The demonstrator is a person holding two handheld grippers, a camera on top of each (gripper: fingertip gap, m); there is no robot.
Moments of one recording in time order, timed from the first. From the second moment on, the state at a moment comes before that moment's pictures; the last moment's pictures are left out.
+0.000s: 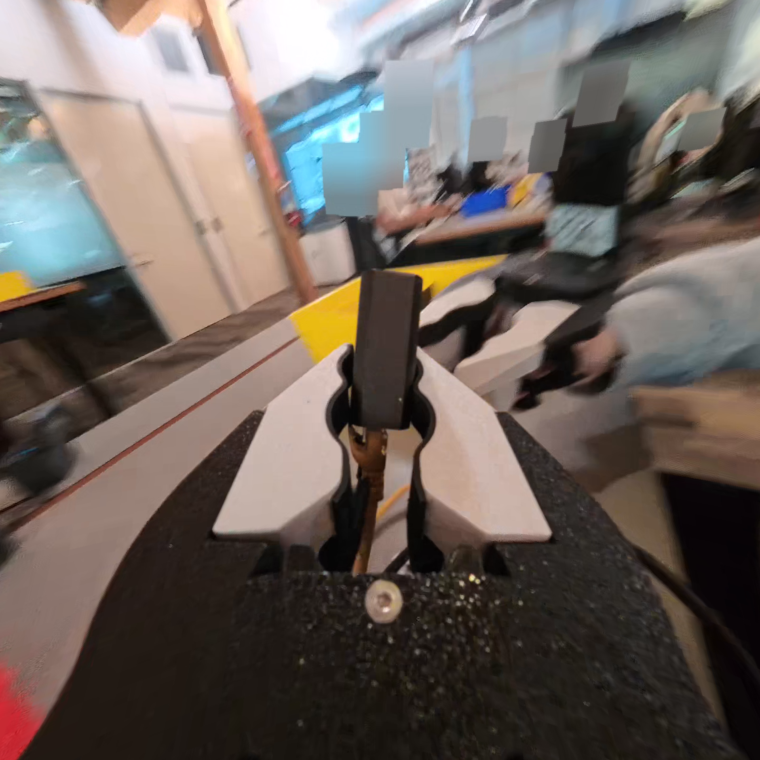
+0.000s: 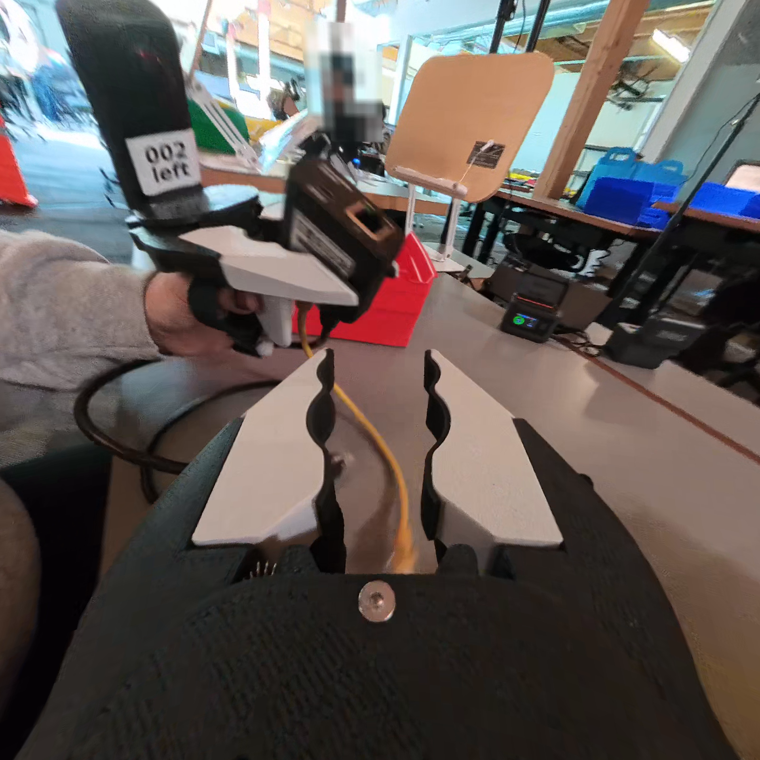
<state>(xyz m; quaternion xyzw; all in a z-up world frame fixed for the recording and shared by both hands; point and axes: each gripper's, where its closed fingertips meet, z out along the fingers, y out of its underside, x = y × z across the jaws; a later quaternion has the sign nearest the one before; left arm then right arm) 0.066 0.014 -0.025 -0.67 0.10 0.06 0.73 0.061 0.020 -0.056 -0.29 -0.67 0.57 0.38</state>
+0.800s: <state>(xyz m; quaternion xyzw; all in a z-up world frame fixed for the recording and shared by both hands) 0.108 0.005 0.021 -0.53 0.04 -0.31 0.79 0.090 -0.017 -0.009 -0.24 -0.62 0.70 0.25</state>
